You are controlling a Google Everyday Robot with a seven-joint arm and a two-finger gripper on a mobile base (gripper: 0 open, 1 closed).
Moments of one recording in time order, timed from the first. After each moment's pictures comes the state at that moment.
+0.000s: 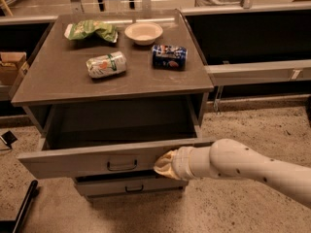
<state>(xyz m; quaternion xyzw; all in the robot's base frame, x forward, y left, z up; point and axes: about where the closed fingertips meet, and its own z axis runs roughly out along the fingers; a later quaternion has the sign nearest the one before) 0.481 -0.018 0.603 -0.62 0.67 0.16 0.39</state>
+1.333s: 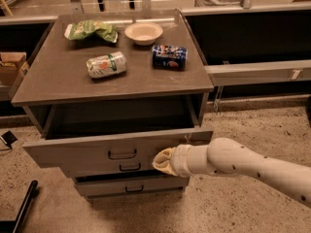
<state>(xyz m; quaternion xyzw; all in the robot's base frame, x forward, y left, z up) 0.505 -0.010 0.586 -0.61 0.66 0.17 0.41</state>
